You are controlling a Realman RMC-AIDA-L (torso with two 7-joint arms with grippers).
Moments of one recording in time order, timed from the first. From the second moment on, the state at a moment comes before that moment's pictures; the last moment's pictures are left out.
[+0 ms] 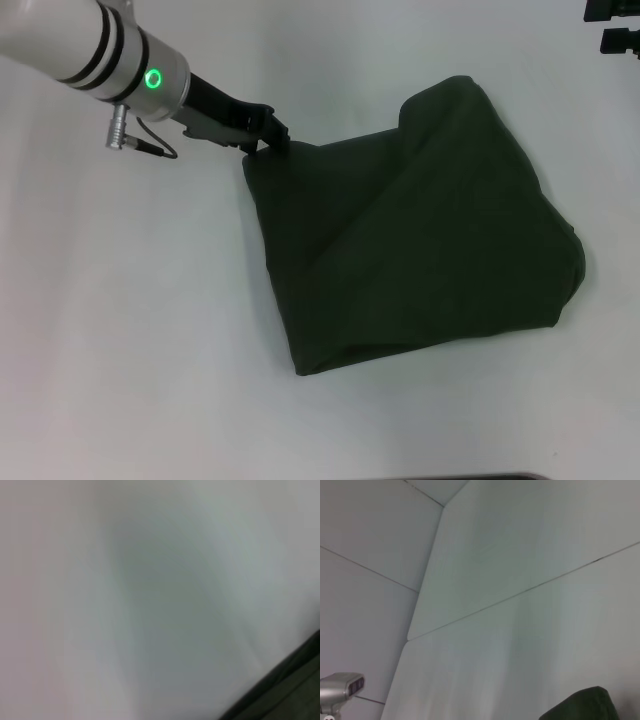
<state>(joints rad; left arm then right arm) -0.96 -2.11 1.03 0.59 2.54 1.12 -2.71 0.62 1.83 -0.49 -0.76 -2.19 -1.65 2.51</state>
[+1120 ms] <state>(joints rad) -0.99 -2.09 1.02 0.51 2.53 1.14 -2.70 0.62 1.83 -0.49 -0.76 -2.19 -1.66 2.51</state>
